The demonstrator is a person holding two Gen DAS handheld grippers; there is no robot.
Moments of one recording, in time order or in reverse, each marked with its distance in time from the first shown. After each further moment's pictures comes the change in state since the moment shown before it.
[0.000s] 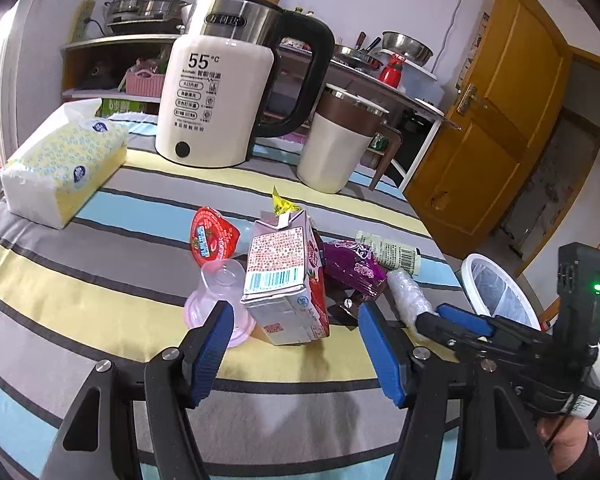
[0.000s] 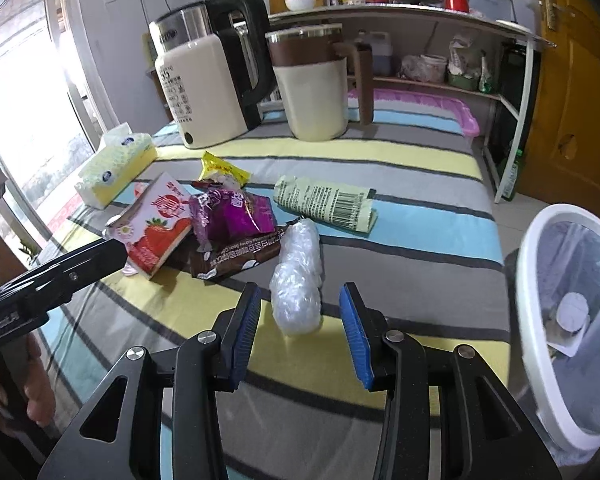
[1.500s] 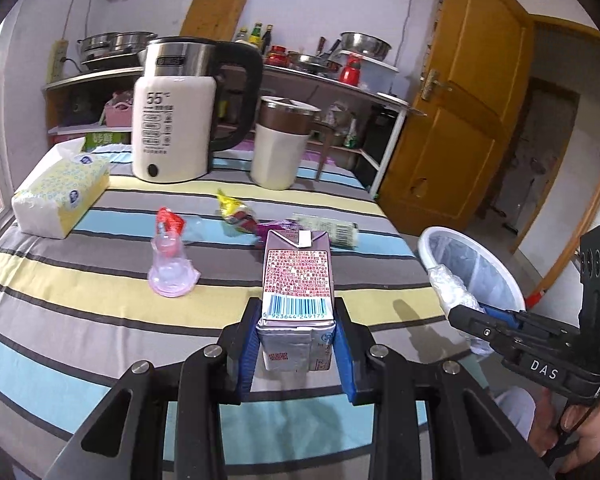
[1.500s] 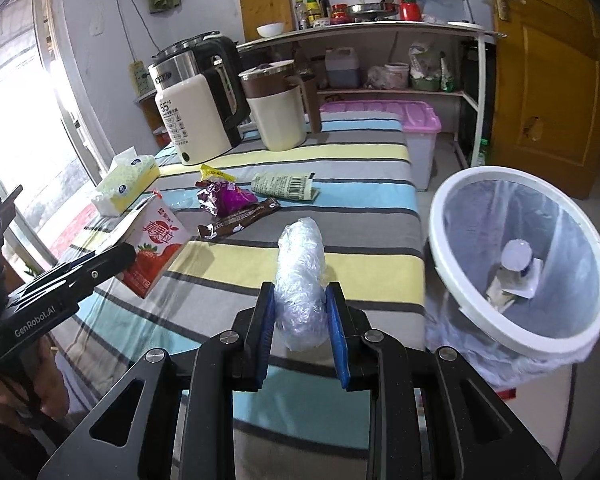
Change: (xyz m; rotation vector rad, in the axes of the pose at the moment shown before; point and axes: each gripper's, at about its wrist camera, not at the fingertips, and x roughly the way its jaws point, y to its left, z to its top) left arm -0.049 -0.064 -0.033 0.137 -0.042 -0.011; right arm -0.097 -0.021 -0.052 0.087 -0.085 -0.036
